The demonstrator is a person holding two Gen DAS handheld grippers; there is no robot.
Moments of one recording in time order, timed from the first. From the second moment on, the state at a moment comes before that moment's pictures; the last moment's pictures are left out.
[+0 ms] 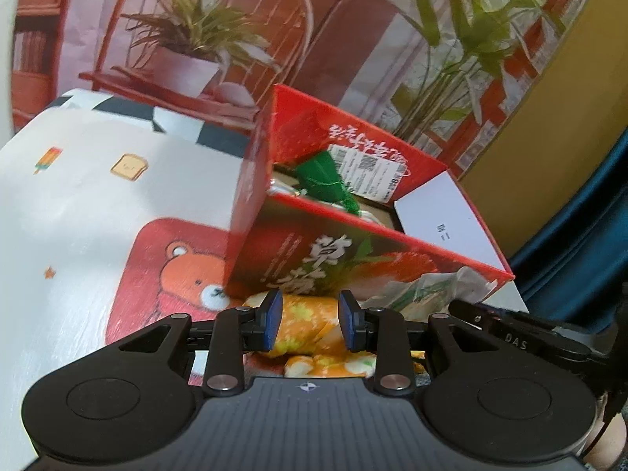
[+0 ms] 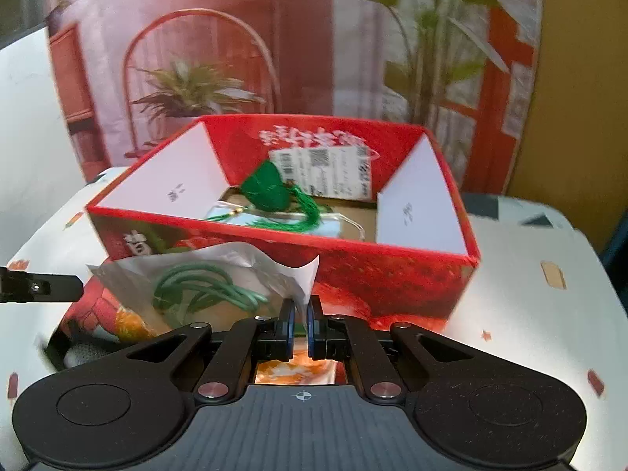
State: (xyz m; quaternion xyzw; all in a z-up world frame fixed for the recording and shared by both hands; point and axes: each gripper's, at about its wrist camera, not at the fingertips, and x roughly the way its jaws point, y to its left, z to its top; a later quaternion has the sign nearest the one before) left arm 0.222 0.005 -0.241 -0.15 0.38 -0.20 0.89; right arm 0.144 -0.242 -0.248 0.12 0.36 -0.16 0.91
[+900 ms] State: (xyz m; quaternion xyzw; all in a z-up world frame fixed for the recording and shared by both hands) left arm 0.256 -0.066 -0.269 -0.05 0.42 -0.26 0.87; right arm 0.143 -0.258 -0.268 0.18 0.36 -0.15 0.90
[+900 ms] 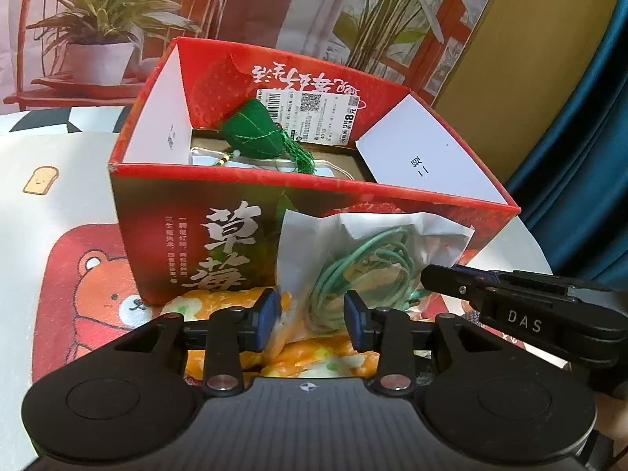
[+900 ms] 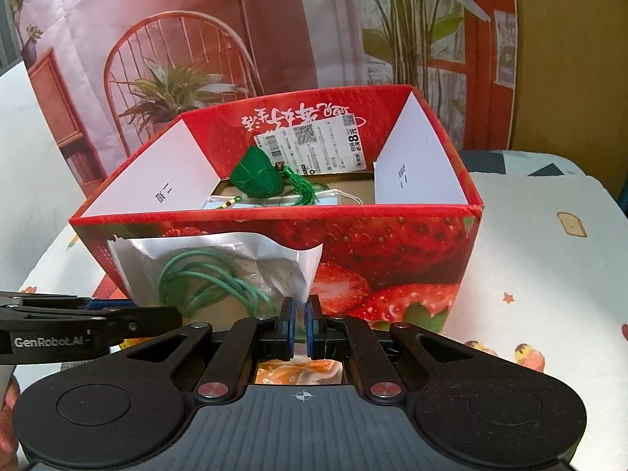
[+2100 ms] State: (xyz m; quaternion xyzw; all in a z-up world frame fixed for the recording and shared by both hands) left arm 0.245 -0.057 -0.220 -0.05 0.38 -0.26 0.89; right arm 0.132 -0.264 -0.236 0.21 0.30 -0.09 0.93
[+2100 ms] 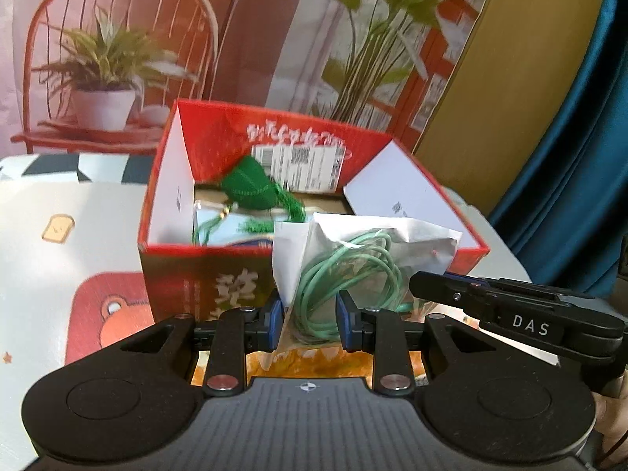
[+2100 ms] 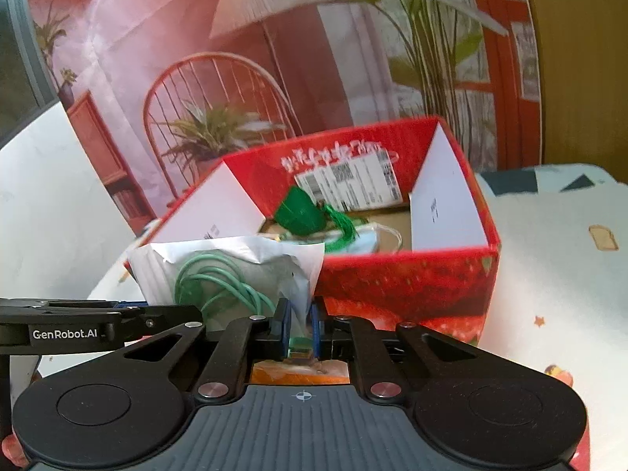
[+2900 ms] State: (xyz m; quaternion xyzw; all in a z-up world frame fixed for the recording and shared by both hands) left arm 0.257 -0.052 -0.157 -0.06 0.32 -0.27 0.91; right arm 0.158 -0.269 -0.161 0.16 0.25 -0.08 0.95
